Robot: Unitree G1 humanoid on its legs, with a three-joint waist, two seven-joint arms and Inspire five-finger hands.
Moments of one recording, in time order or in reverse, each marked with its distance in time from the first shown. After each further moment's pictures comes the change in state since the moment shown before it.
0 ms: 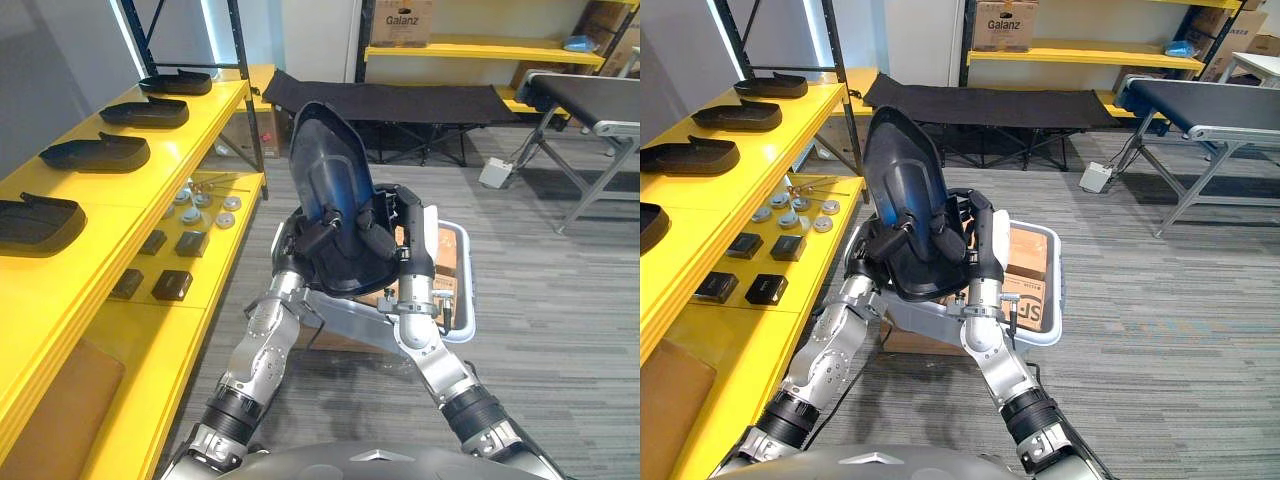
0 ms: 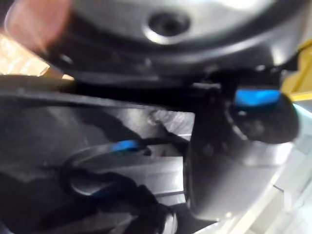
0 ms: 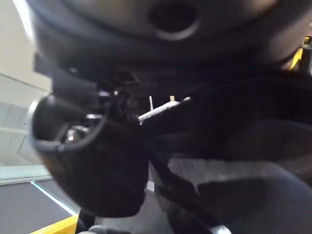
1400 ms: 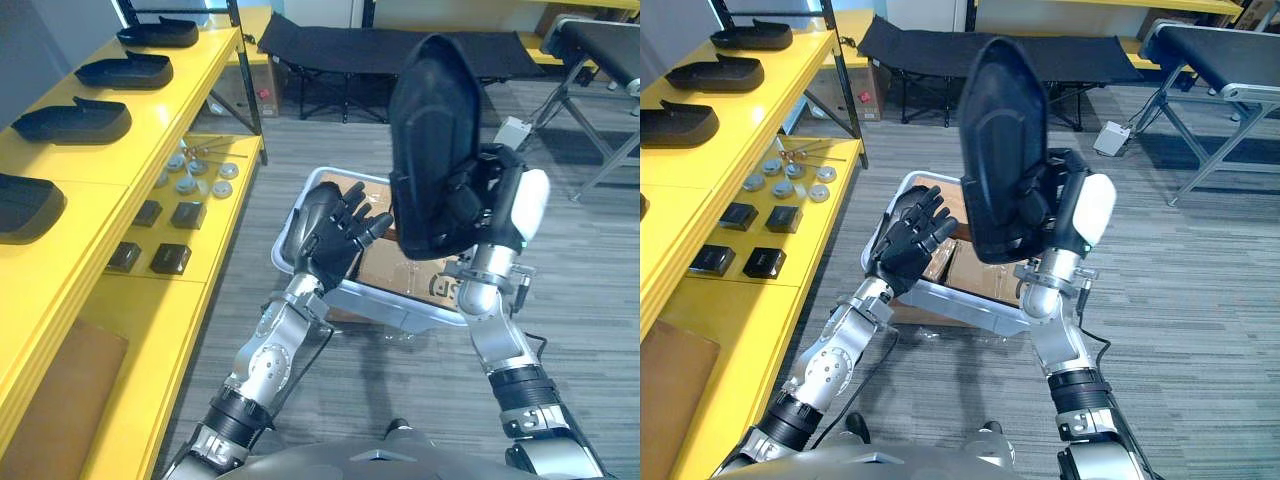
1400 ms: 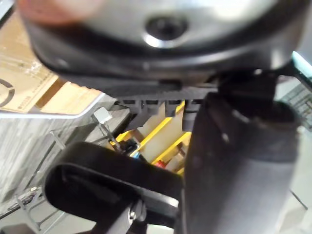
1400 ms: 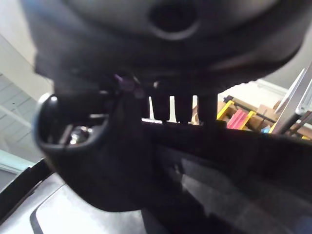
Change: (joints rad) left arm 0.002 -0.023 -0.040 -0.040 -0.199 0.053 -0.187; right arm -0.071 -0.128 -0.286 -0.070 -0.199 0.174 -0.057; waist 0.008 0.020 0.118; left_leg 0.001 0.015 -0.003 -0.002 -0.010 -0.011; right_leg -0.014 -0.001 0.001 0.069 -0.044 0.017
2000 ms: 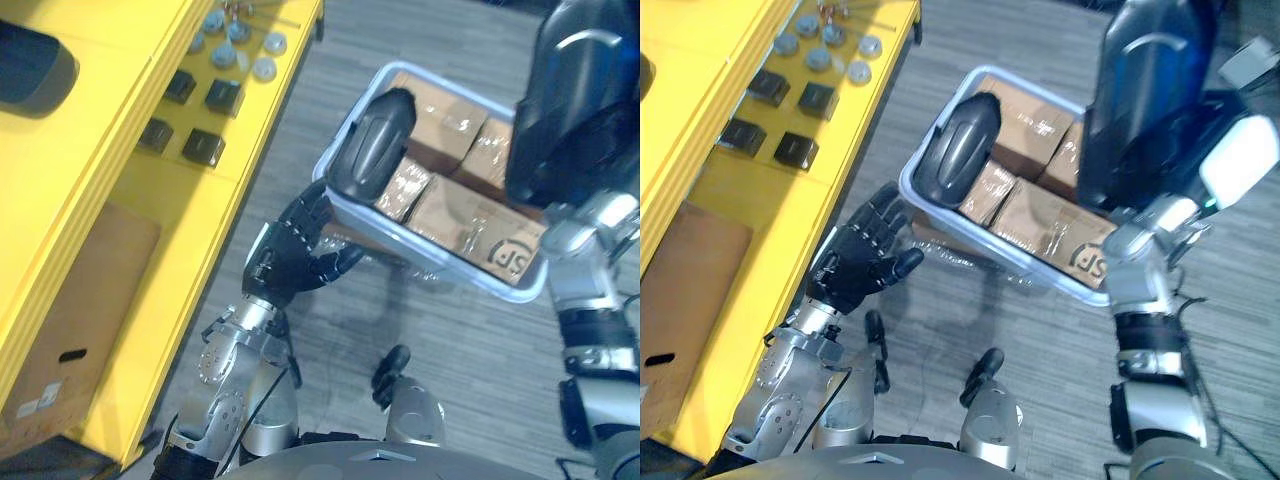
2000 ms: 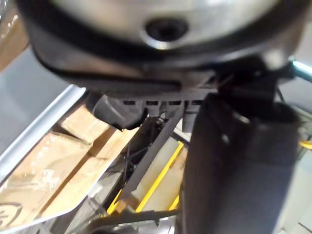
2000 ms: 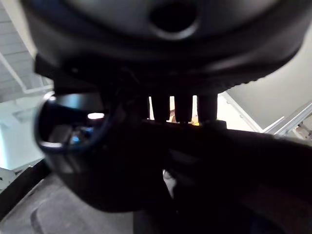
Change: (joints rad) left arm 0.262 0.154 0.095 -0.296 0.252 -0.041 -0.132; right arm -0.193 -0.232 -0.194 0.131 0.045 0.268 -0.145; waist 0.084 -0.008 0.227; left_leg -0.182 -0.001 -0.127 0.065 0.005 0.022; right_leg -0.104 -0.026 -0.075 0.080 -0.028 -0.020
